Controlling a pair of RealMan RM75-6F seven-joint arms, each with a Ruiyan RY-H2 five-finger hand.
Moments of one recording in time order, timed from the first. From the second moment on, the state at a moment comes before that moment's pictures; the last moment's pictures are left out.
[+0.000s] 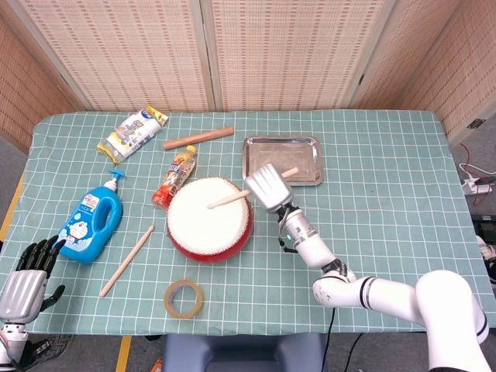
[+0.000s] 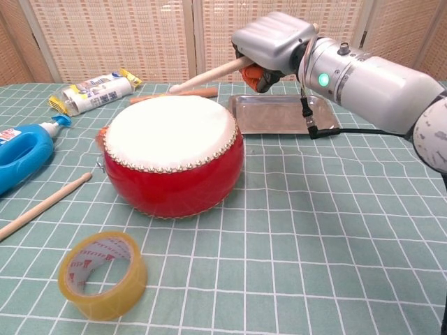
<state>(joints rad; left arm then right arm) -0.09 -1.24 0.00 -1.41 1.53 1.47 -0.01 1.03 -1.67 0.25 -1.26 -1.10 1.00 -0.73</state>
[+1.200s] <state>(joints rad) -0.10 -1.24 -0.01 -1.42 1.53 1.47 0.00 1.01 -1.71 0.29 -1.23 -1.13 1.04 -0.53</state>
